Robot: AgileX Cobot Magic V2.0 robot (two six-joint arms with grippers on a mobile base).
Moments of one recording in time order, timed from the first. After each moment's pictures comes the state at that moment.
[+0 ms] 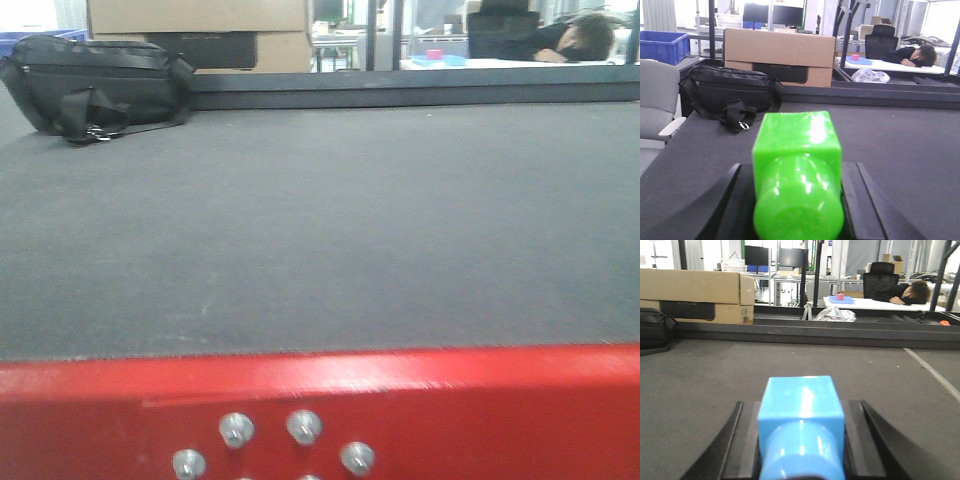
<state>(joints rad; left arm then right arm) -0.03 0.29 -0.54 -0.05 0.33 0.00 0.08 0.27 -0.52 0.06 0.33 -0.04</state>
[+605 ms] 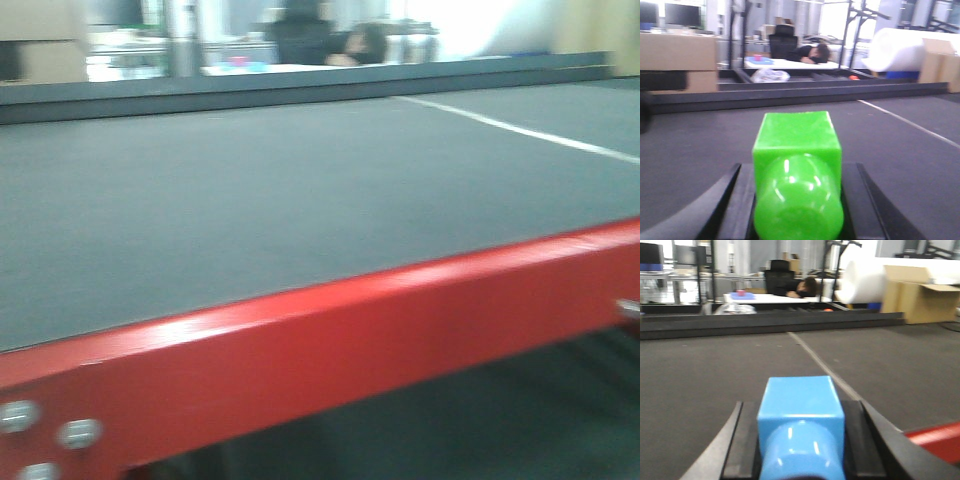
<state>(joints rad) -0.03 0.27 -0.54 -0.05 0.33 0.00 0.08 0.27 -0.52 0.06 0.33 -0.04</state>
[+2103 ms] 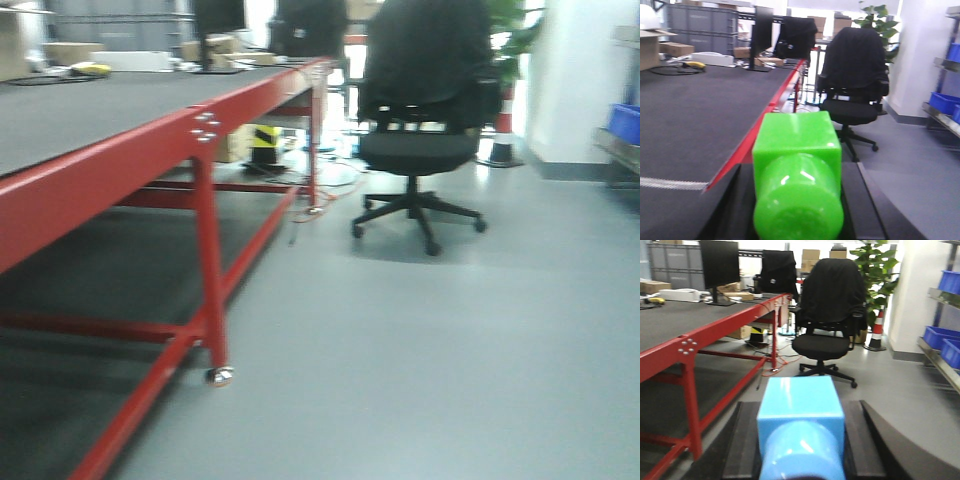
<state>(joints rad) -0.03 0.27 -0.54 -0.05 0.33 0.00 0.08 0.27 -0.52 0.06 0.33 -0.04</state>
